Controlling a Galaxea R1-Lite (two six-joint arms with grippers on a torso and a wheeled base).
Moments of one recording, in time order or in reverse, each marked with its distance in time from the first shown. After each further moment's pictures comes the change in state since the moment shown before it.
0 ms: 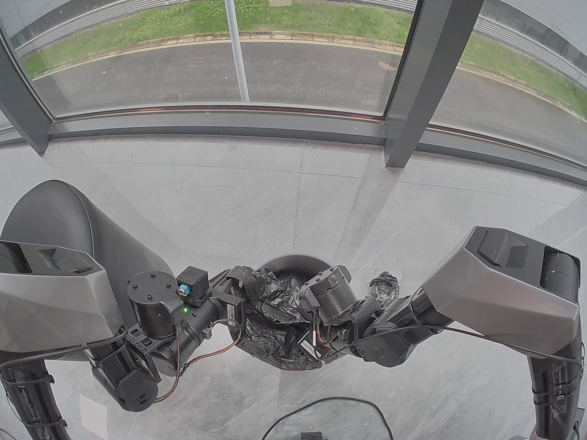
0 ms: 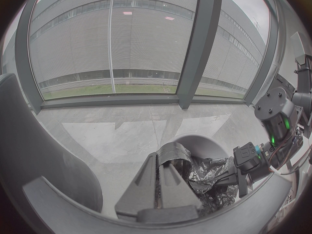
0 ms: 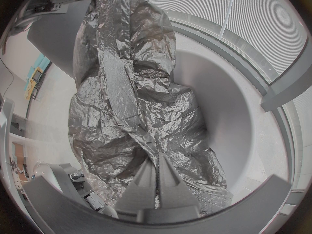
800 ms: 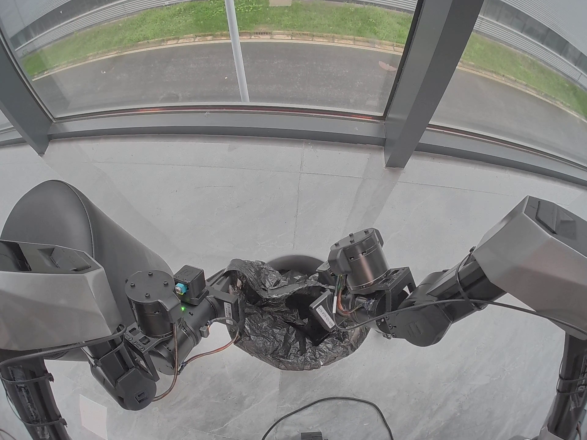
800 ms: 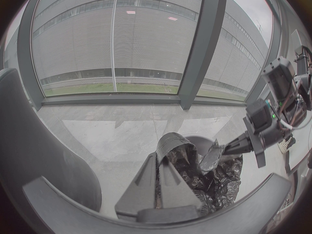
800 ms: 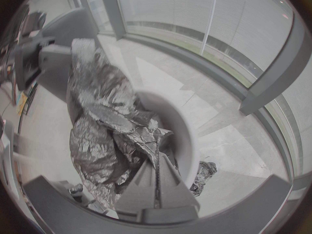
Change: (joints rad) left arm 0.013 -0.001 0.002 0.000 -0.007 -0.028; right arm -0.050 -0.158 0.069 -0.070 -0.032 0.026
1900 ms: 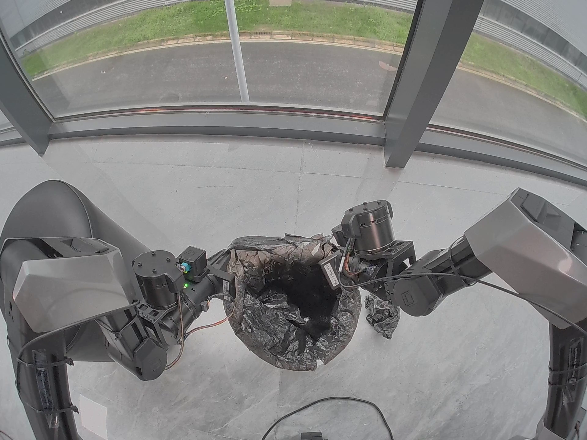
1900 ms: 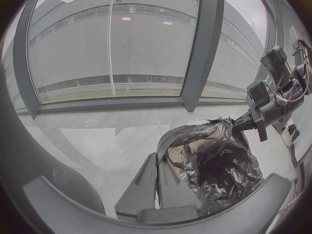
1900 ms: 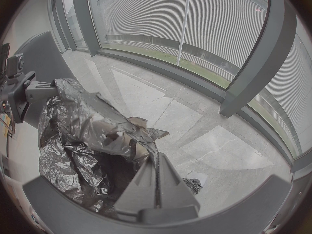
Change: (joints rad) left arm 0.123 0.138 -0.207 0.008 -0.131 0.078; right arm -0.103 0.080 -0.157 -0.081 -0.054 0.032
